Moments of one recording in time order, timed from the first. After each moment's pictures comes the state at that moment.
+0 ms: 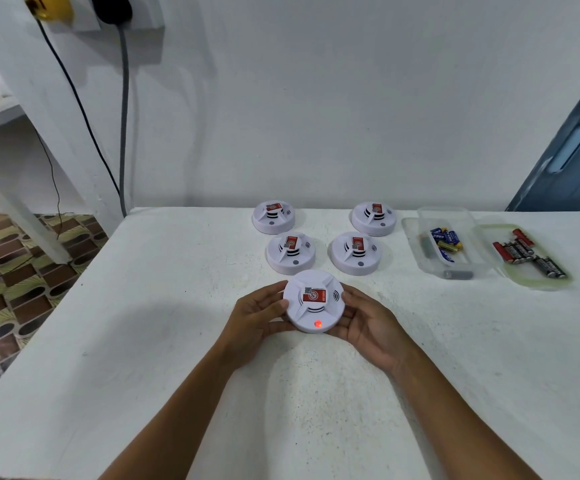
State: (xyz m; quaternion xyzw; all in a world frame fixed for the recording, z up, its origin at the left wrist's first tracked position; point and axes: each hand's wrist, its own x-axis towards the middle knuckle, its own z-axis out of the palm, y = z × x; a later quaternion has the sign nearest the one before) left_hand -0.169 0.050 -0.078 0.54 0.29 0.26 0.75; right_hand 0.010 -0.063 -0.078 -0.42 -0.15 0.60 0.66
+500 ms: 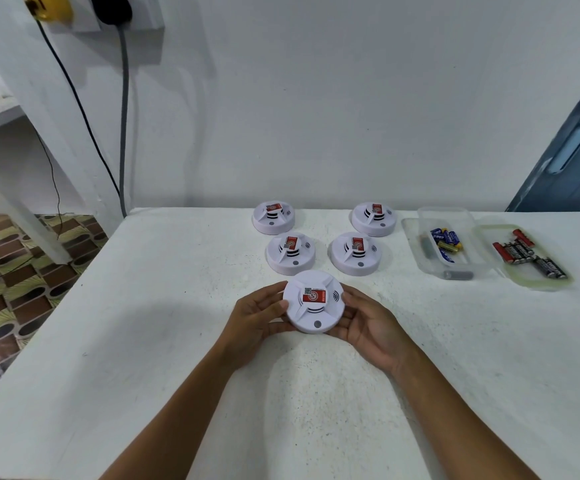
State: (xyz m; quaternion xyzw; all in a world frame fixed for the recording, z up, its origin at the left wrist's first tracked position) left_hand -0.169 0.049 -0.076 0.53 0.29 0.27 0.75; right_hand 0.011 -0.063 -0.078 -0.41 -0.15 0.60 0.67
